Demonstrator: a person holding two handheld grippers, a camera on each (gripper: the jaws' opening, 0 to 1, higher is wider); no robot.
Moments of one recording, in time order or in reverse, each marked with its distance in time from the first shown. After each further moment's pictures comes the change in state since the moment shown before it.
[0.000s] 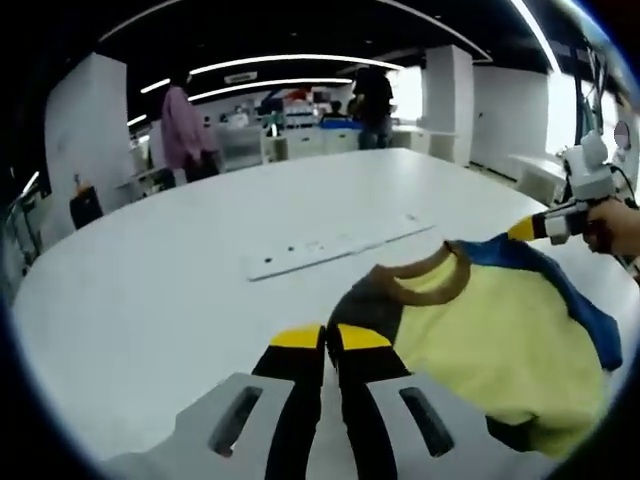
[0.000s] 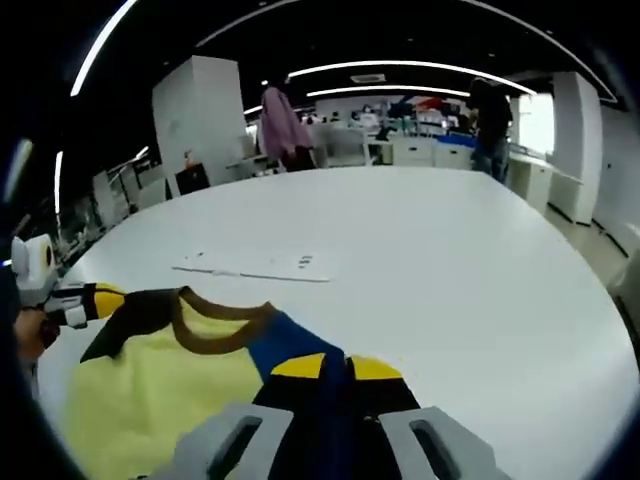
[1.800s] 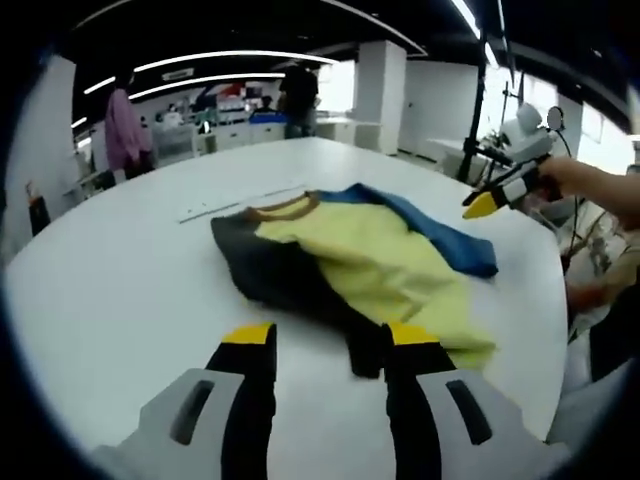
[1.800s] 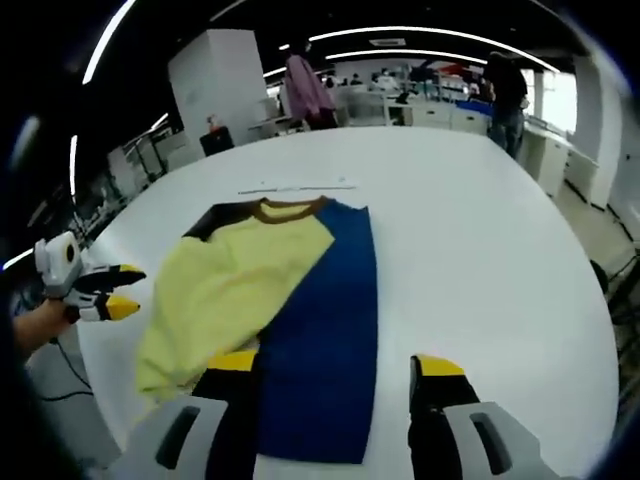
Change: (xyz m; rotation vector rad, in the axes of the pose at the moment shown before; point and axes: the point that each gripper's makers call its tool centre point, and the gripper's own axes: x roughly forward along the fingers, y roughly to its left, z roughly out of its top) left arm -0.150 -0.101 -0.086 0.073 0.035 -0.313; right arm -0.174 0.025 -0.113 -0.021 0.186 0.068
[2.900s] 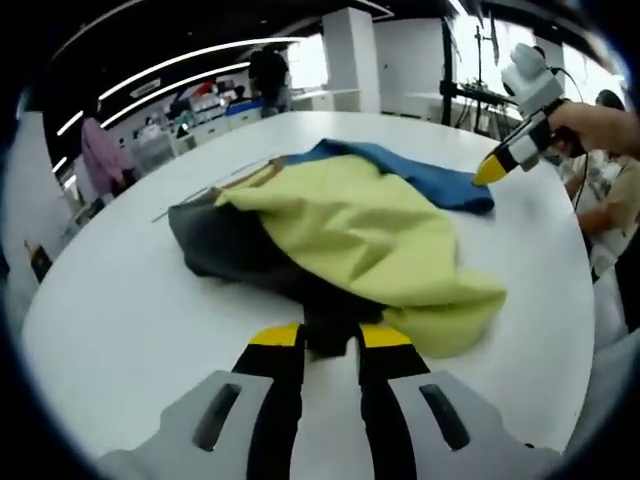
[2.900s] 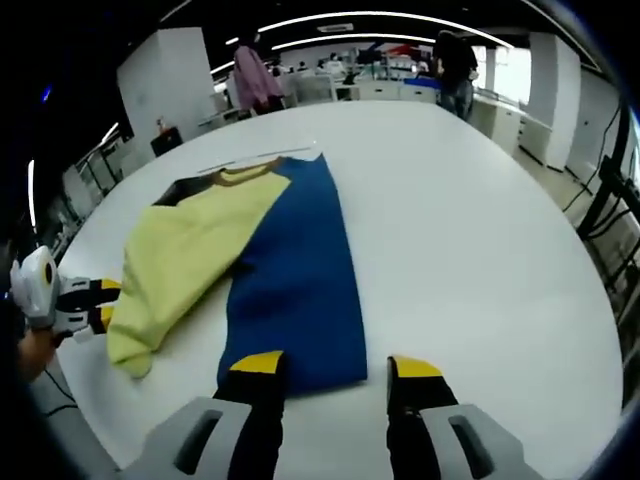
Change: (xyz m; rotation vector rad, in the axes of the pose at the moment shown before) left arm 0.026 -0.033 -0.036 0.217 0.113 0.036; right arm -0.007 -0.005 -0.065 0.129 0.054 -0.195
